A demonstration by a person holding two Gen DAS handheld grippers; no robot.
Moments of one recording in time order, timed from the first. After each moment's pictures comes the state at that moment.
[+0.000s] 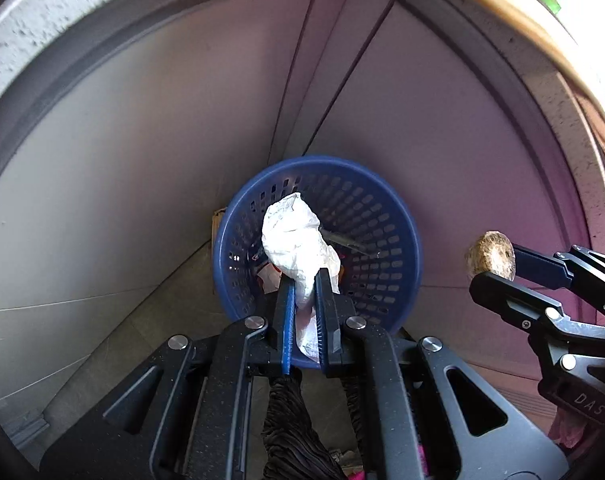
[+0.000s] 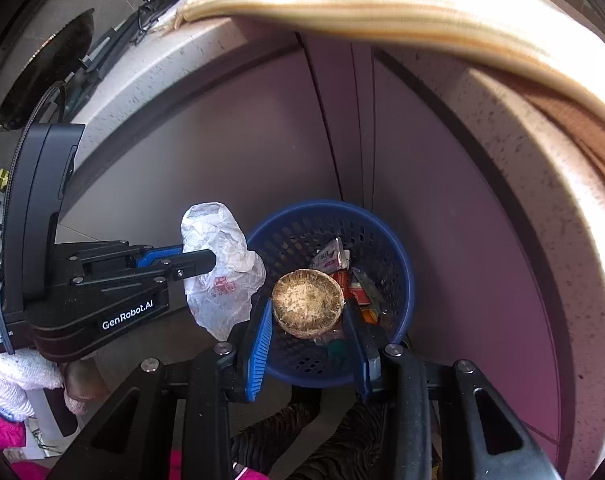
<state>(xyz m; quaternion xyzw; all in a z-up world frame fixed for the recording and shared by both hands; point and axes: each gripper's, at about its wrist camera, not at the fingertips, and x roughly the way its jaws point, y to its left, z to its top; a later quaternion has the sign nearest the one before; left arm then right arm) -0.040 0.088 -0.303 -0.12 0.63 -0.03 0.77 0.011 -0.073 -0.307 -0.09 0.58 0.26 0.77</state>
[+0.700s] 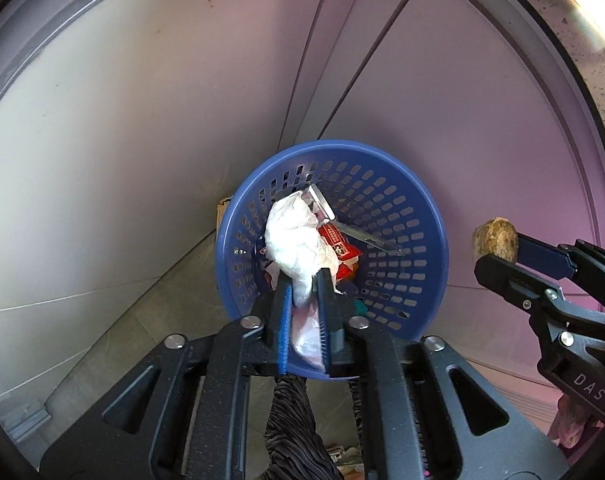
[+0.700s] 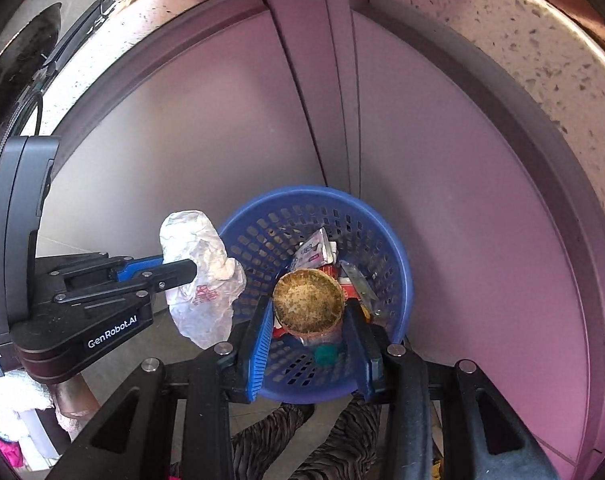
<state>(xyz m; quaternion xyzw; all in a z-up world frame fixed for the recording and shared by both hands) -0.034 0.084 -0.338 -0.11 0.65 -0.01 0.75 0.031 -0.067 -0.345 -0.09 0.60 0.24 0.76</state>
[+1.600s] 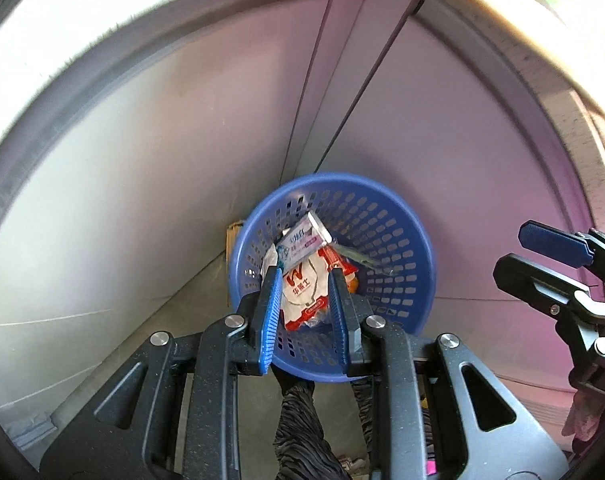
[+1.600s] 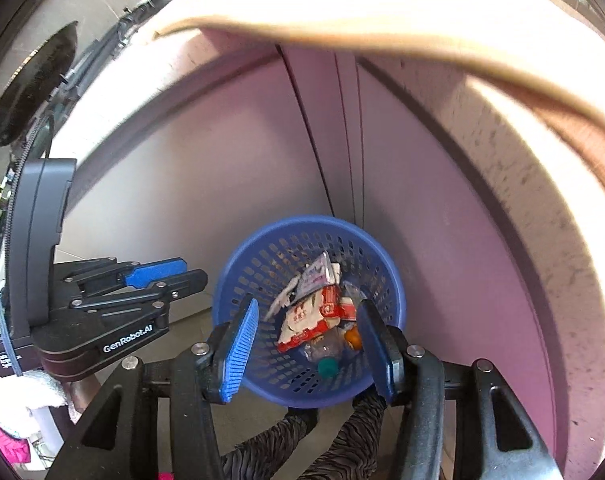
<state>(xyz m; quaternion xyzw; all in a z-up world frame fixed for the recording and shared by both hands) -0.039 0.094 -0.286 -0.10 0.61 -0.01 0.78 0.027 -0.078 -0.295 -0.08 0.57 0.26 0.78</state>
